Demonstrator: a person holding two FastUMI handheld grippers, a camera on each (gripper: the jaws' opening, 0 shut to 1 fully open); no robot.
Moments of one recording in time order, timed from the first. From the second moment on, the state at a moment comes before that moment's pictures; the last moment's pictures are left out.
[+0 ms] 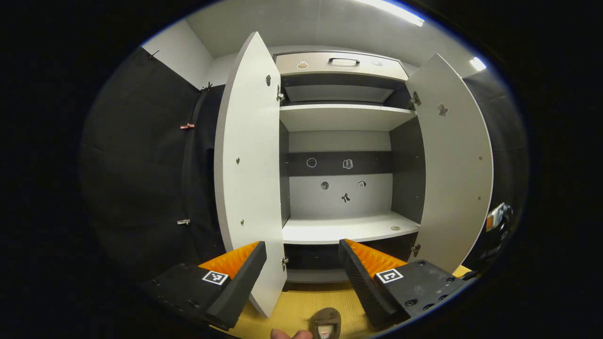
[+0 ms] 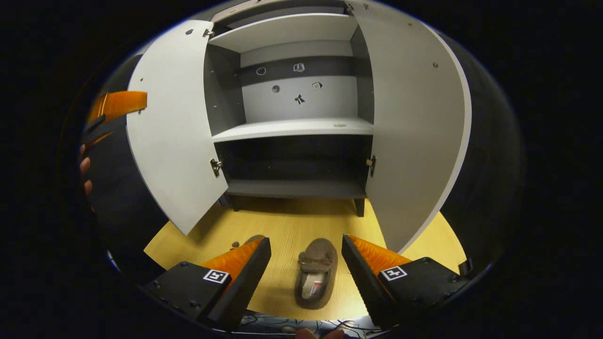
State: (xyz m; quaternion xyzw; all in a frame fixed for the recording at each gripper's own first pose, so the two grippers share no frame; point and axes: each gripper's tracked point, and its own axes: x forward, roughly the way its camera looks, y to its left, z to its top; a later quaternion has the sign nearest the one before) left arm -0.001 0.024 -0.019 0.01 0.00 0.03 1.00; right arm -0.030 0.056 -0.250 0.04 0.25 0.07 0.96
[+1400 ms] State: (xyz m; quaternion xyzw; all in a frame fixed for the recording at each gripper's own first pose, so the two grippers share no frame) left arm 0.020 0.058 -0.088 0.03 0.07 0.04 1.00; right arm 0.047 0.073 -0.461 0.05 0.34 -0.01 0.94
